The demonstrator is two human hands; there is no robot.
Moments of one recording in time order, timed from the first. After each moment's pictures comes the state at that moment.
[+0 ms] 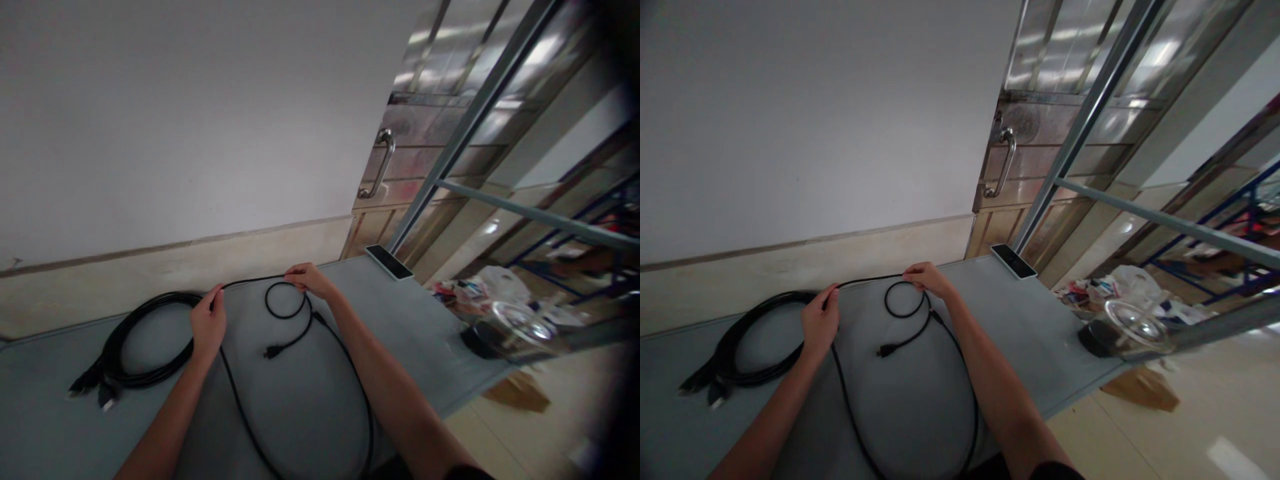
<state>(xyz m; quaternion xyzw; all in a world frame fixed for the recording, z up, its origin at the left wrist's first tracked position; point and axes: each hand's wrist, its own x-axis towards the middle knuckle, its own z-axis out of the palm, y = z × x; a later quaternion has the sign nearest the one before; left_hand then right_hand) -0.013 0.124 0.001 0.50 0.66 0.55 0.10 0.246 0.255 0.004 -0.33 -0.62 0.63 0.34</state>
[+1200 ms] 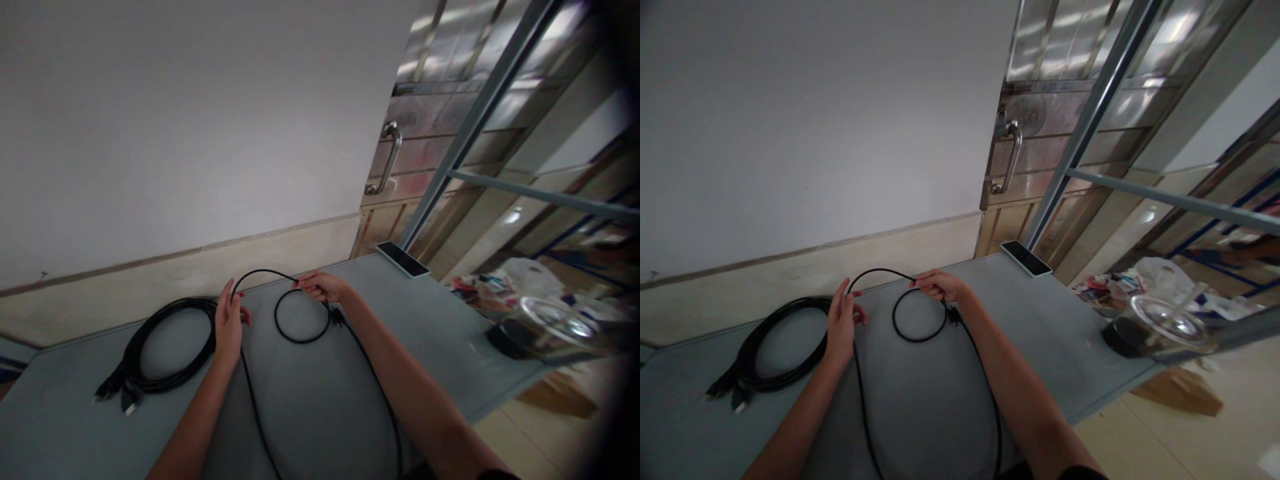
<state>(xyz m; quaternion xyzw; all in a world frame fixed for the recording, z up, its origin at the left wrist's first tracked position) 0.007 0.123 0.004 0.41 0.50 0.67 0.36 0.262 0.258 0.010 -0.25 -0.49 0.82 0.15</state>
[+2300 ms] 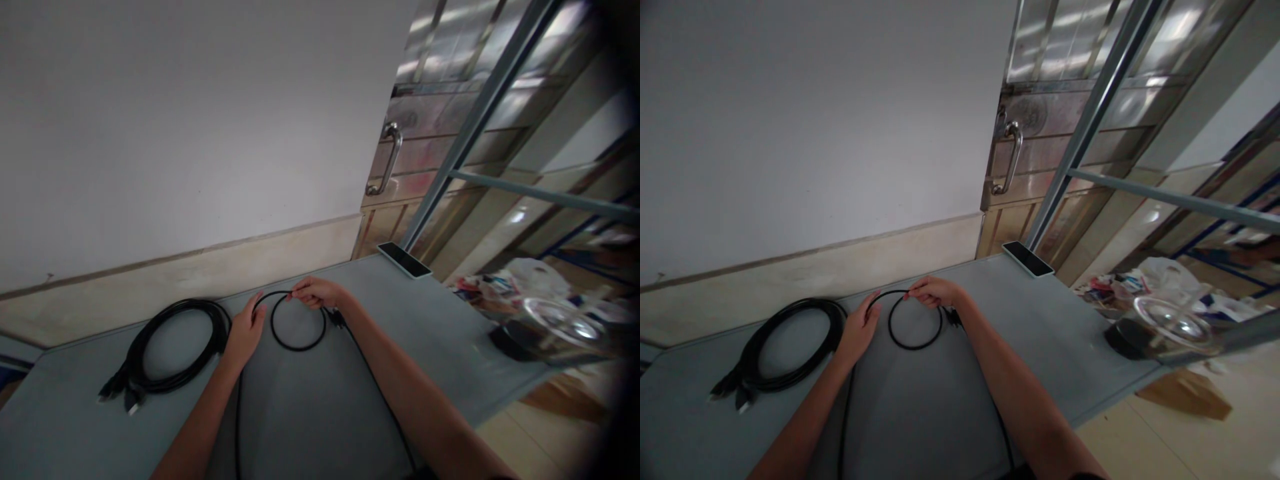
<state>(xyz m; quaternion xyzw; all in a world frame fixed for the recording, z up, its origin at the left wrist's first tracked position) 0.017 0.116 0.007 0.63 0.60 0.44 0.23 0.246 0.245 0.009 -0.25 -0.56 0.78 0.11</state>
